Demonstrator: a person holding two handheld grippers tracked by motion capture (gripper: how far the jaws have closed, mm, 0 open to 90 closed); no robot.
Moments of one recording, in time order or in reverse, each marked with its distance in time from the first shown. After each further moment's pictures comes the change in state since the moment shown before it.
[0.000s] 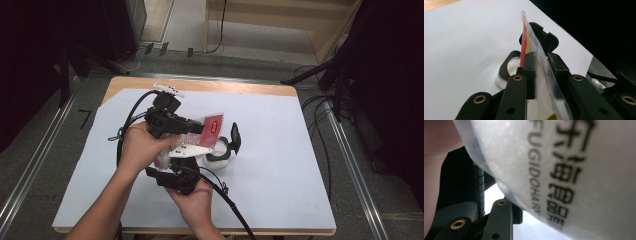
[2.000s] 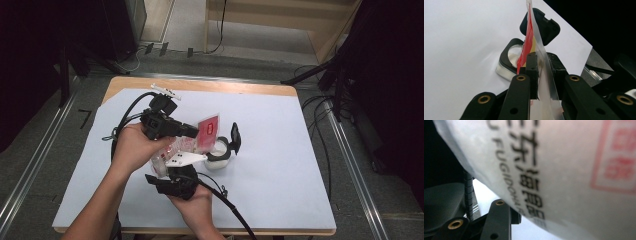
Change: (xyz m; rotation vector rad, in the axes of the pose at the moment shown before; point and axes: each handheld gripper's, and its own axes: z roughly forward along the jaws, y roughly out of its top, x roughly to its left) left arm 0.004 -0.005 -0.005 0.077 -0.008 -0.014; right arm -0.004 -0.021 0.011 0.046 -0.002 -0.092
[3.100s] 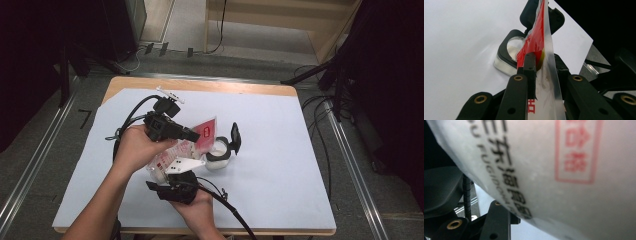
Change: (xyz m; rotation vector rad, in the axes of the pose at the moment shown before) left arm 0.006 -0.003 0.013 0.055 -0.016 -0.021; right arm -0.002 -0.017 0.005 0.032 0.020 -0.053
